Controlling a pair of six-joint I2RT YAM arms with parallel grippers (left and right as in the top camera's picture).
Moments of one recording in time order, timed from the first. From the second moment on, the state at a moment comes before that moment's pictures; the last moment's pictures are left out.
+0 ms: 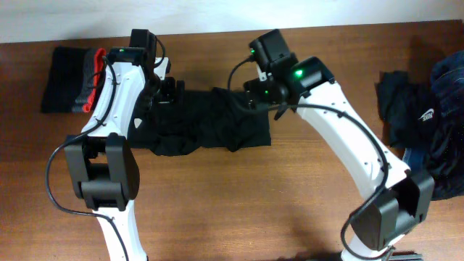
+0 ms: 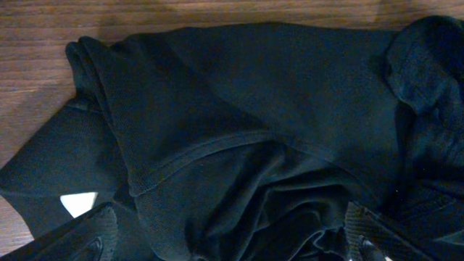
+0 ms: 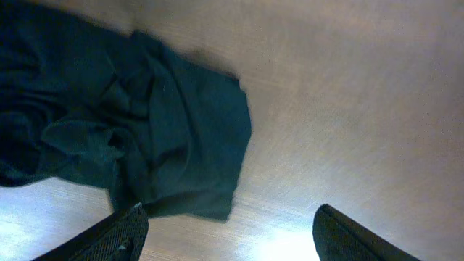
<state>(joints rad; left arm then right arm) -0.10 2.20 1.95 -1.13 0.10 -0.04 0.43 1.84 1.78 -1.06 0.10 0.19</state>
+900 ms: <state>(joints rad) -0.10 2.20 1.95 -1.13 0.10 -0.04 0.49 1.96 1.56 -0.86 -0.11 0.81</state>
